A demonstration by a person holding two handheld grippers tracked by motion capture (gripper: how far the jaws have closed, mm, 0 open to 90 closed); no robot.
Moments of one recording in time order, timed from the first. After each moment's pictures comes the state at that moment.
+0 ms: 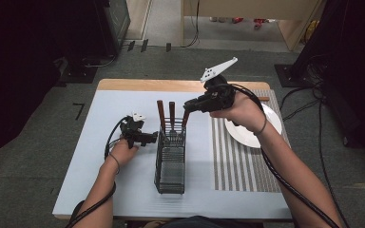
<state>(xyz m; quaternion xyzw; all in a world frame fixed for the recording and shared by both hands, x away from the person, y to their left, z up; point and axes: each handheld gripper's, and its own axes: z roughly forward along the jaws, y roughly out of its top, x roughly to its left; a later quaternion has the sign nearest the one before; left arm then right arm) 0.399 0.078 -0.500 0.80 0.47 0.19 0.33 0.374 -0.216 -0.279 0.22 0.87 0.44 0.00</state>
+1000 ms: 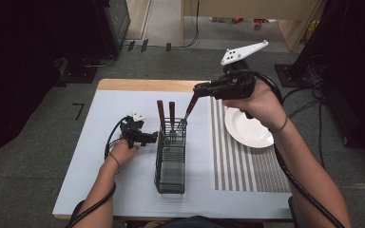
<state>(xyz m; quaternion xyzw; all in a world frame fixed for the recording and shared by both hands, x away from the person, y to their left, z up) 0.399 0.078 -0.500 0.80 0.47 0.19 0.33 0.352 -0.245 -0.221 0.23 0.83 0.50 0.05</state>
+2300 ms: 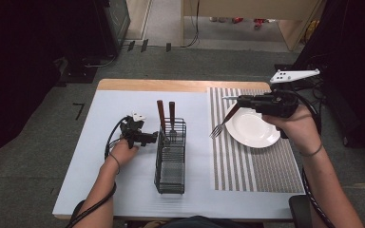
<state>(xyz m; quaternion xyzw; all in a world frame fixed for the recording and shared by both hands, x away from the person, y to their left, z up) 0.399 0.078 -0.500 0.80 0.47 0.19 0.33 0.325 -0.349 -0.274 0.36 0.78 0.50 0.09</state>
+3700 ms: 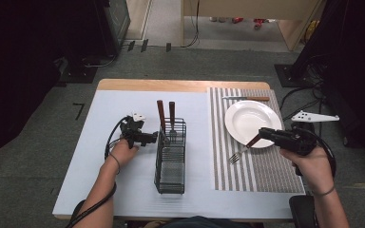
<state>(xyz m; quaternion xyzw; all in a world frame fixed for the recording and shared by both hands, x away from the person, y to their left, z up) 0.399 0.077 -0.500 0.80 0.47 0.19 0.33 0.263 -0.405 -0.351 0.48 0.74 0.47 0.10</state>
